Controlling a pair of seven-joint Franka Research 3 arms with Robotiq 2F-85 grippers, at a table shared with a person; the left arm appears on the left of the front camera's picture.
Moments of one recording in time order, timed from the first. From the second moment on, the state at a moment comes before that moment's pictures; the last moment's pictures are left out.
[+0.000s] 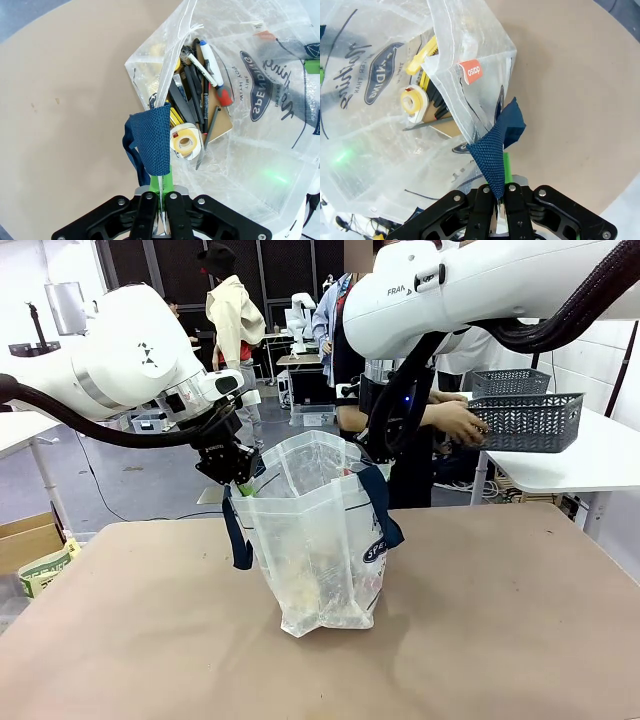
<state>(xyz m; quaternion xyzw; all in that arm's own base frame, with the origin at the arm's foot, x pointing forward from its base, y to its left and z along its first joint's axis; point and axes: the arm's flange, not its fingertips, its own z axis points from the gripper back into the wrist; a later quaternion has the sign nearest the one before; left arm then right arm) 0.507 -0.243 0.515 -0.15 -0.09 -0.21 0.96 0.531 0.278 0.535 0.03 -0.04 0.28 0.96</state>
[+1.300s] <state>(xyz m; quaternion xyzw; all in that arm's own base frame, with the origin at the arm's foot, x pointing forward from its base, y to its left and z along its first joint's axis) 0.513 -0.279 0.522 -0.22 -0.08 -0.17 0.96 0.536 0.306 0.529 0.03 -0.01 0.07 1.00</state>
